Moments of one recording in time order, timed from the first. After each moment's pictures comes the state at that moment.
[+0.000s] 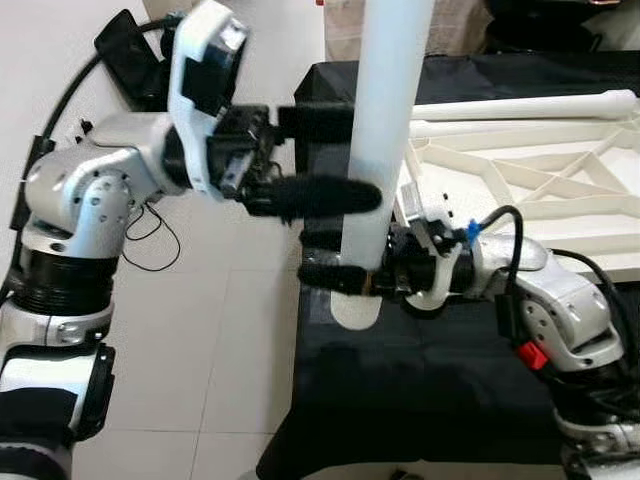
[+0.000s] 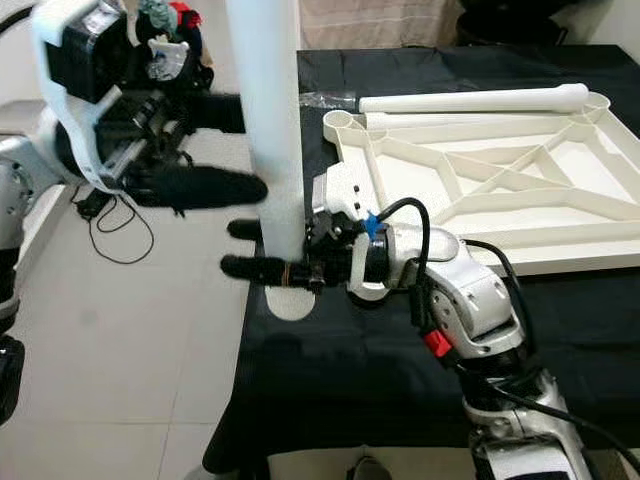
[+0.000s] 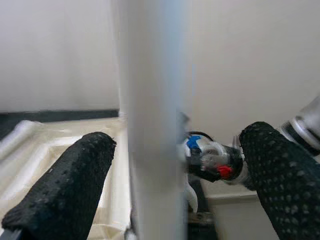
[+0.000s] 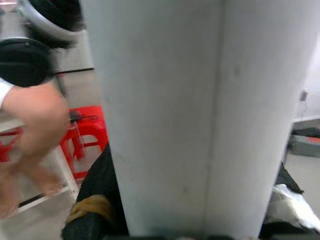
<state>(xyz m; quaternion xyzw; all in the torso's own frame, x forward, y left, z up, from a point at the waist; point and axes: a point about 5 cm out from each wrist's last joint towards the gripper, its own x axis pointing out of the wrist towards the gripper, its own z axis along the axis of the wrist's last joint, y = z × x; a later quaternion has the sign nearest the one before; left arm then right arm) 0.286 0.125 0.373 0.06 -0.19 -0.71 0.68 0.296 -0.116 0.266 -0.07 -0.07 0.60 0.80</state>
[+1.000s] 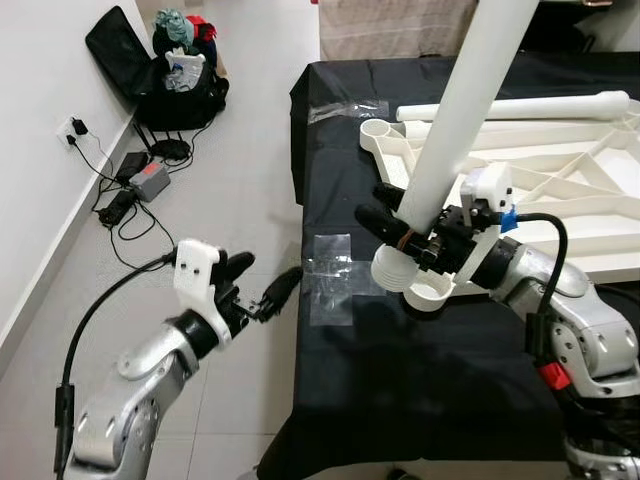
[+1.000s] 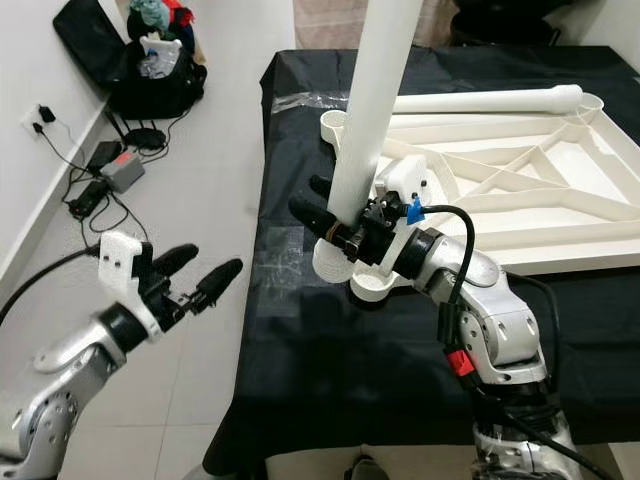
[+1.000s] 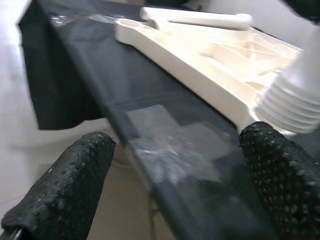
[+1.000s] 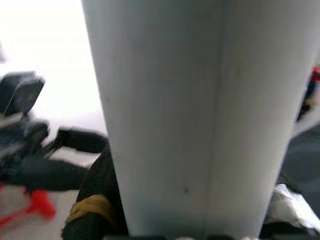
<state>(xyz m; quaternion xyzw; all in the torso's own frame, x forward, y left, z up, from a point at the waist) 0.250 0.133 0.188 -0.06 -0.05 -0.32 0.94 0.291 -0.164 0.256 -0.05 -0.10 0.47 0.87</state>
